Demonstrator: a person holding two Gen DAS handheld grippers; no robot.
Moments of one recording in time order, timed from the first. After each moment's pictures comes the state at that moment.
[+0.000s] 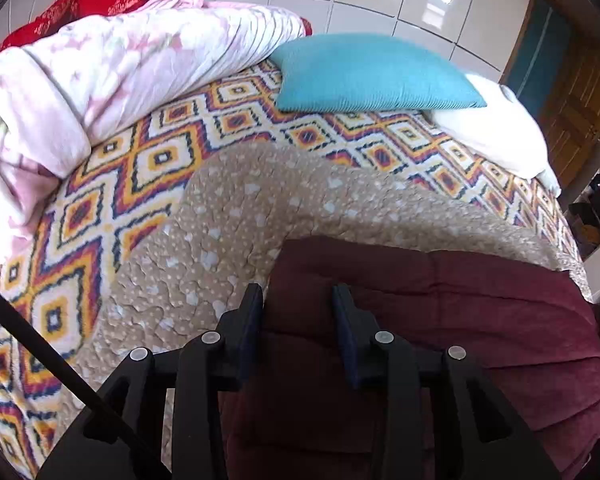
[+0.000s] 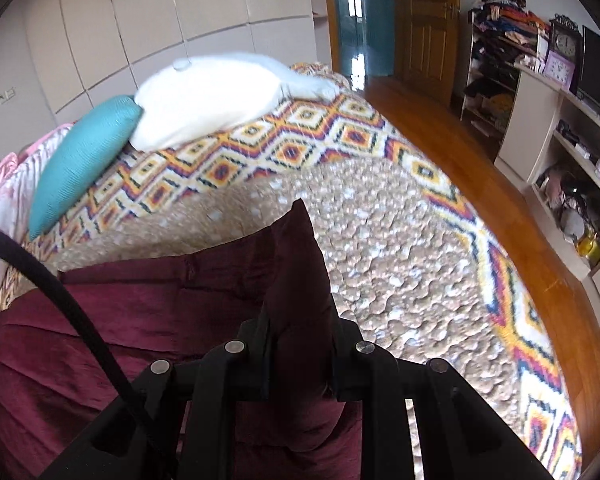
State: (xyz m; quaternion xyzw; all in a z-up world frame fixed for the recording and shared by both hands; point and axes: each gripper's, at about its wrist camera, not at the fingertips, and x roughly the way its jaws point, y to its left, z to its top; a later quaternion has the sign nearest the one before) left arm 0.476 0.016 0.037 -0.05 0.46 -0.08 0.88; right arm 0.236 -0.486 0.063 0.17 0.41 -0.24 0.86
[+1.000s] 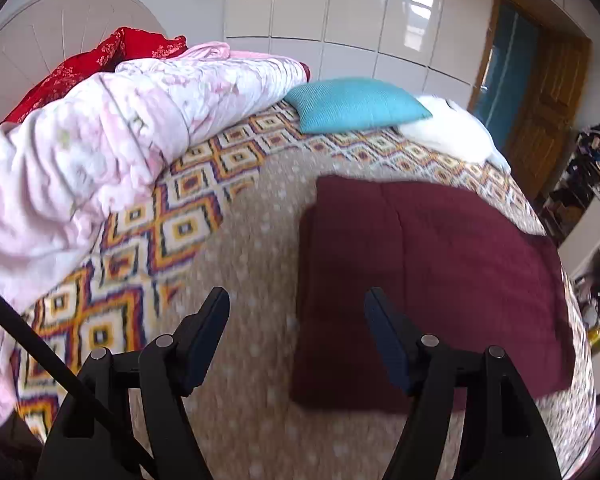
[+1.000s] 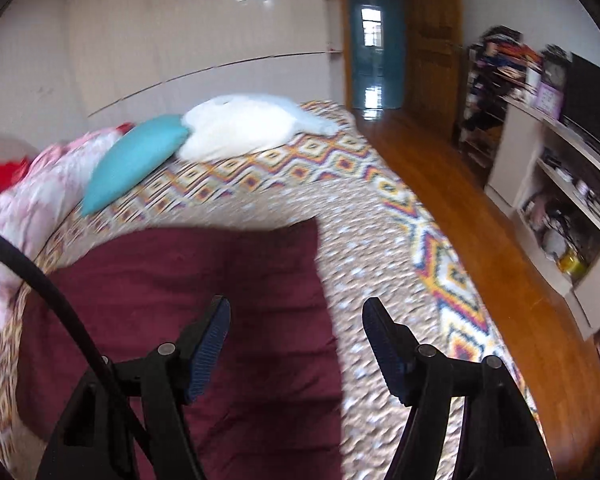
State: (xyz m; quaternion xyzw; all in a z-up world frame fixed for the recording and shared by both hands) left arm 0.190 0.107 0.138 -0.01 0.39 -0.09 0.91; right arm 0.073 -0.372 0.160 0.11 0.37 -0.19 0.90
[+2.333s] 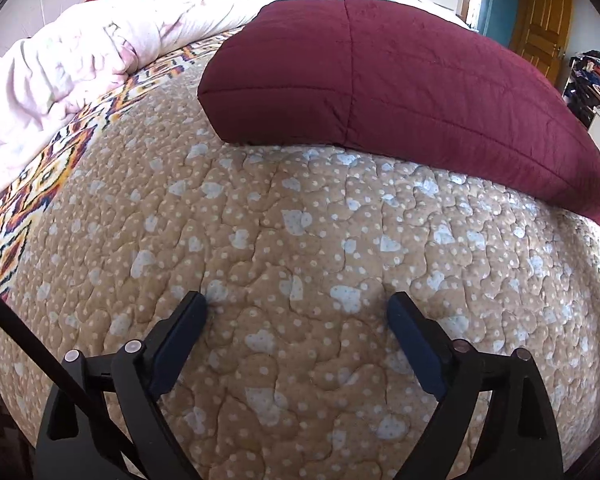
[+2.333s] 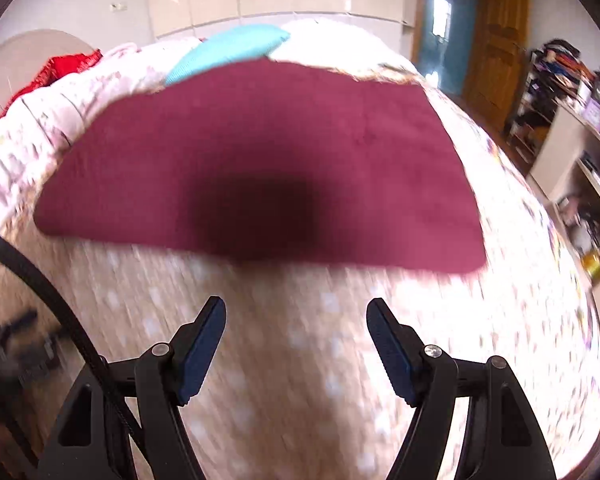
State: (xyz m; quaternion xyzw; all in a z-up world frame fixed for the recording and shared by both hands) left arm 0.064 0.045 -0.035 0.04 0.46 -0.09 0.88; right arm -0.073 -0.231 0.021 0.08 0.43 -0.13 0.89
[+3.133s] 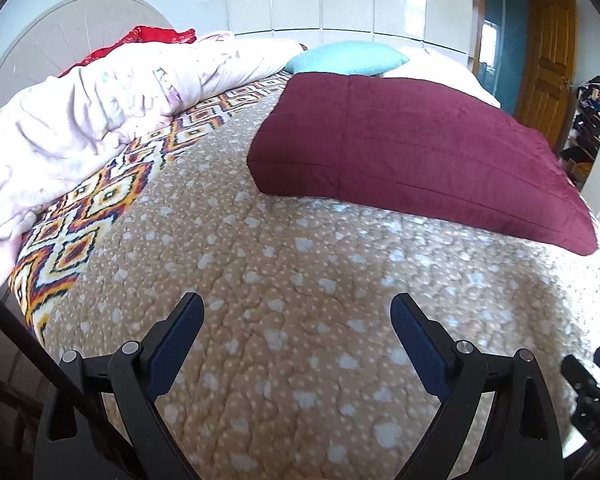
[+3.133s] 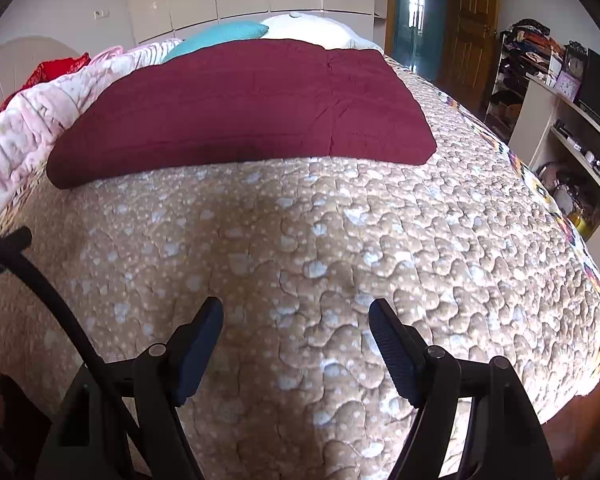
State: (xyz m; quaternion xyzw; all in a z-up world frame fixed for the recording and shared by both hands) left arm -0.014 0.044 0.032 0.03 0.38 -0.05 0.92; right arm -0.149 -0.199 0.006 0.09 0.42 -0.16 0.89
